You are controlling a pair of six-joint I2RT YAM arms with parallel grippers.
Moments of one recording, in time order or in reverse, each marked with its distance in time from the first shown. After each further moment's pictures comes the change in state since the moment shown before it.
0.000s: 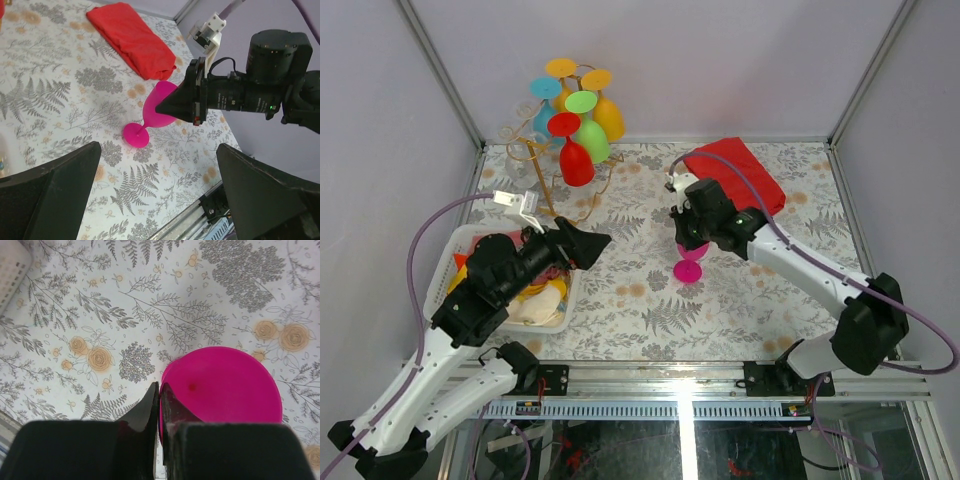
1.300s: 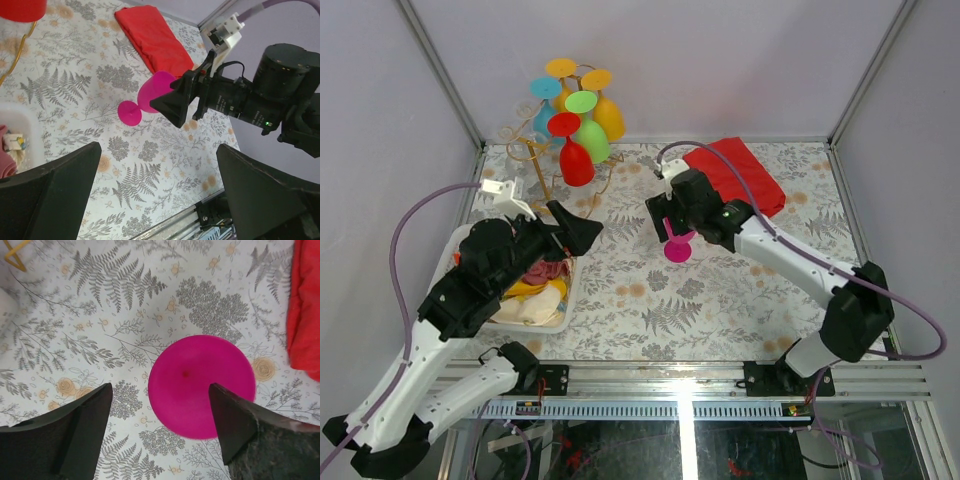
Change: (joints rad) left arm 0.000 0.063 0.162 -0.208 -0.129 -0.080; right arm 0.053 0.134 0.098 0.082 0.165 -0.019
